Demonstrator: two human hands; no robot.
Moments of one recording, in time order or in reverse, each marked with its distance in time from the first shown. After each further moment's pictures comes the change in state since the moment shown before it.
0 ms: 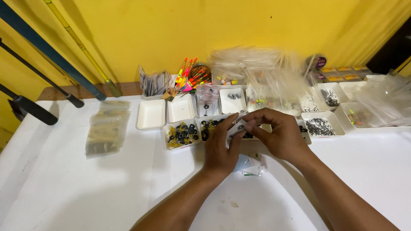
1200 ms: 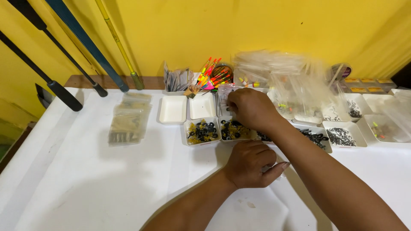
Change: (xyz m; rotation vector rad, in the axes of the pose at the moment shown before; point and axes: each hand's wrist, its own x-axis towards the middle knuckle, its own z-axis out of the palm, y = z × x) left_hand 0.002 0.031 -0.015 -0.075 -0.136 0.436; right_hand 0.107 0.010 0.083 -0.881 -0.360 -0.297
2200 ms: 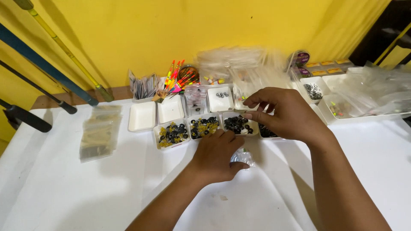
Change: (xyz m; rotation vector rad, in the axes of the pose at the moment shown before) left_hand 0.011 0.000 -0.012 0.351 -0.803 -0.293; right_hand -0.134 0.014 -0.129 0.544 0.151 0.292
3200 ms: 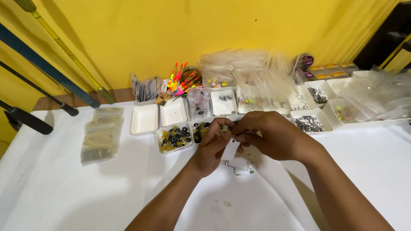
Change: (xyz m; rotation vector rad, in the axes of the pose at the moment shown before) left_hand 0.010 -0.026 0.025 -1.905 0.262 -0.097; right_hand -0.003 0.013 0.037 -0.009 -0.256 -0.123
